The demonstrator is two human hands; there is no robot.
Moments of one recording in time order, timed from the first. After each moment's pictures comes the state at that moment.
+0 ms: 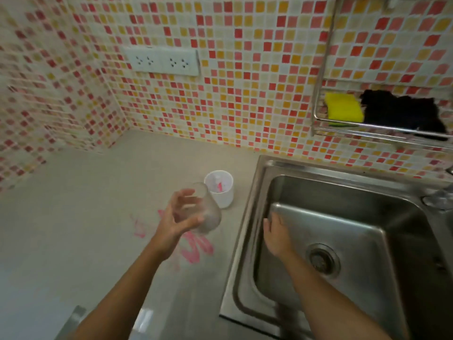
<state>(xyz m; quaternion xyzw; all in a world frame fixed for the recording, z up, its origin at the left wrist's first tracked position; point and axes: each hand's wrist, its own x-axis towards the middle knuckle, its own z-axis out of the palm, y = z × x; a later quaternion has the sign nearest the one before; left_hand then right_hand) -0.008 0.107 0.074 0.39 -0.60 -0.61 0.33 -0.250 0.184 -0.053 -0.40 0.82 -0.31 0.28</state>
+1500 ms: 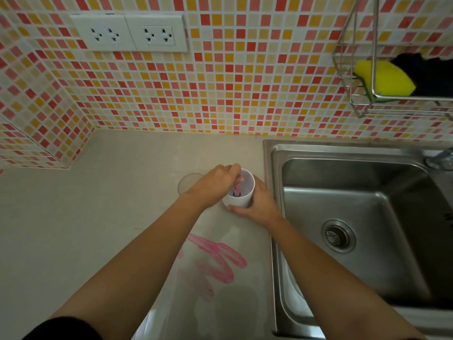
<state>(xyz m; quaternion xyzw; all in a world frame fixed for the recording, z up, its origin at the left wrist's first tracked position) -0.089 -0.042 0.052 0.21 -0.96 -0.17 0.00 -0.196 0.069 -0.036 -0.42 0.76 -0.42 0.26</state>
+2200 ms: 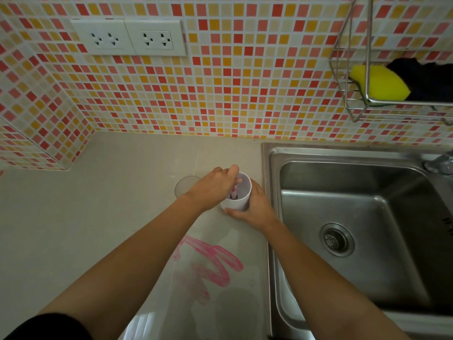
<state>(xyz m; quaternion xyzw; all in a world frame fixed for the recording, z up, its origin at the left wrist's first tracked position) -0.092 -0.036 0.058 0.19 -0.98 -0.09 0.00 -0.197 0.069 -0.040 -0.43 0.76 -0.41 0.25</state>
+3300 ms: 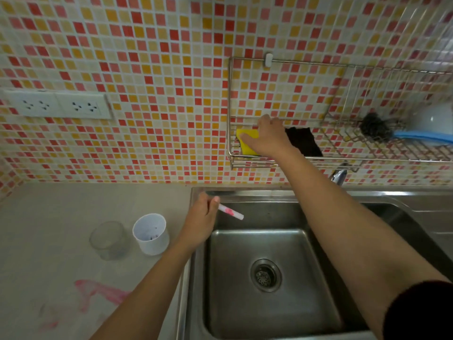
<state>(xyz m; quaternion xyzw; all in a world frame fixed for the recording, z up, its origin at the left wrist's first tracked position) -0.204 0.106 0.110 0.32 -0.80 -0.46 0.21 -0.412 0.137 0.232 -0.38 0.90 -0.22 0.00</state>
